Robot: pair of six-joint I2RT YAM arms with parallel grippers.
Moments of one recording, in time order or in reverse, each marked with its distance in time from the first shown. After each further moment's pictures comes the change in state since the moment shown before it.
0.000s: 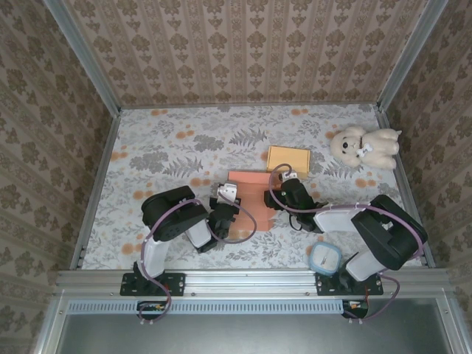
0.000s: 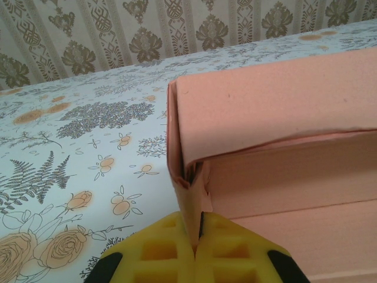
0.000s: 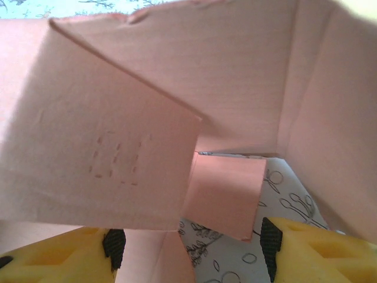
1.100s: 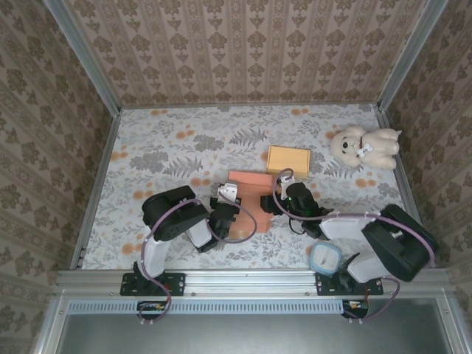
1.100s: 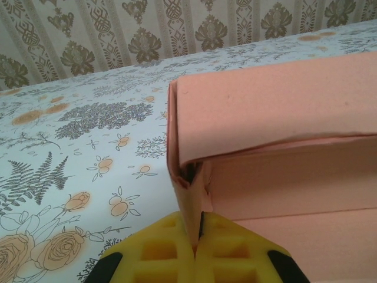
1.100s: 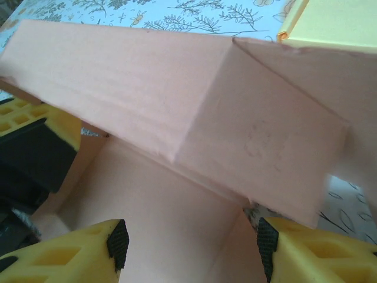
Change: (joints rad) left arm 0.000 0.005 0.006 0.001 0.000 0.001; right arm 0.028 -0.152 -0.090 0.050 -0.148 -0.037
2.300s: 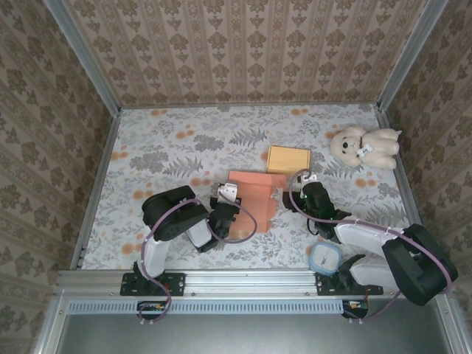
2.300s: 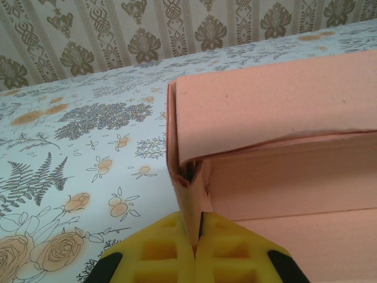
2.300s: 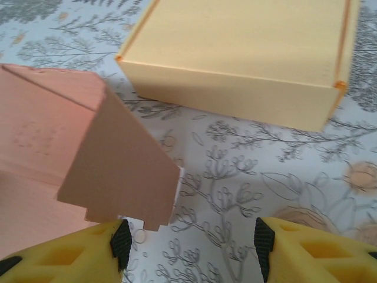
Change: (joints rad) left arm 0.001 0.000 0.000 0.000 0.003 0.003; right arm -0.147 -0.142 -0.054 -0.145 0.136 -0.095
